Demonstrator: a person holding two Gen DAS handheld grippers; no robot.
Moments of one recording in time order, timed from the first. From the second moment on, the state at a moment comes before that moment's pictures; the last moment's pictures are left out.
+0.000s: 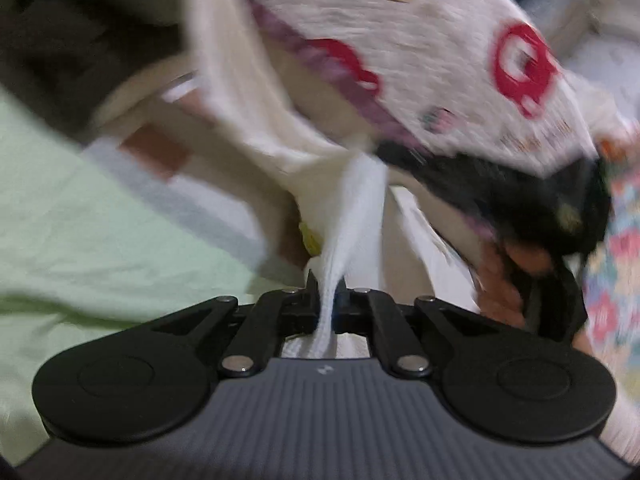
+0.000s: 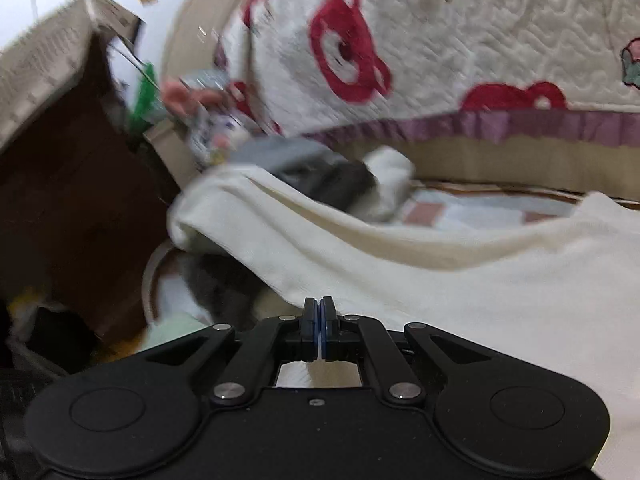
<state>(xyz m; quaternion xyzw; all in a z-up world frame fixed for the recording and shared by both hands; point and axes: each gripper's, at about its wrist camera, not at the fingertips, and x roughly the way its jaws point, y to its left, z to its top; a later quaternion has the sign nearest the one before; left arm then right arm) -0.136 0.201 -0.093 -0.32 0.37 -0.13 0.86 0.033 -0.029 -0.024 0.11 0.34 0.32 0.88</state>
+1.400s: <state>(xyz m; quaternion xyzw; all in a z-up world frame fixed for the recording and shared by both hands) -0.168 0.209 -0.081 -0.31 0.37 -0.09 0.87 -0.192 -0.216 0.065 -0.06 0.46 0.18 0.87</state>
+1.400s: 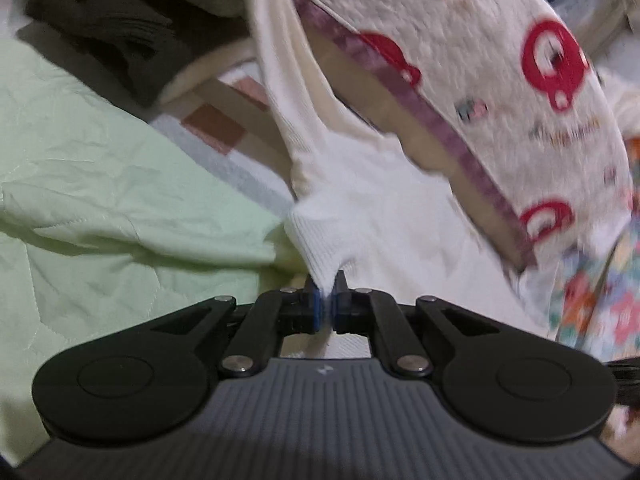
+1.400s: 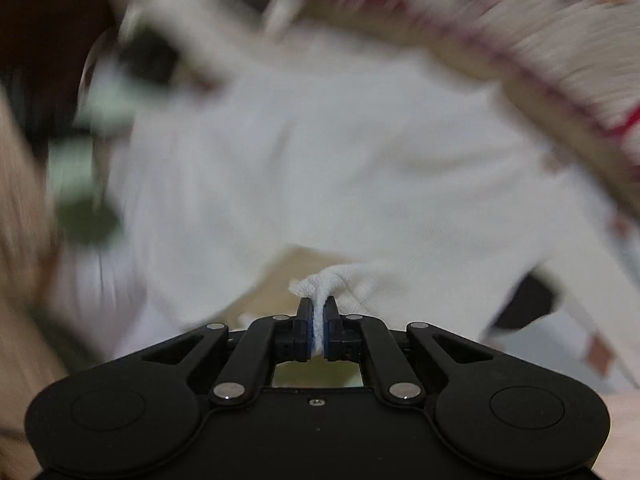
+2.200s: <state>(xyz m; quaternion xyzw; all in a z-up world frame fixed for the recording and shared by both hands) -0.185 0.178 -0.086 -0.22 0.36 -0.17 0.89 -0.102 -0.290 -0.013 0.05 0.54 0.05 0.84</state>
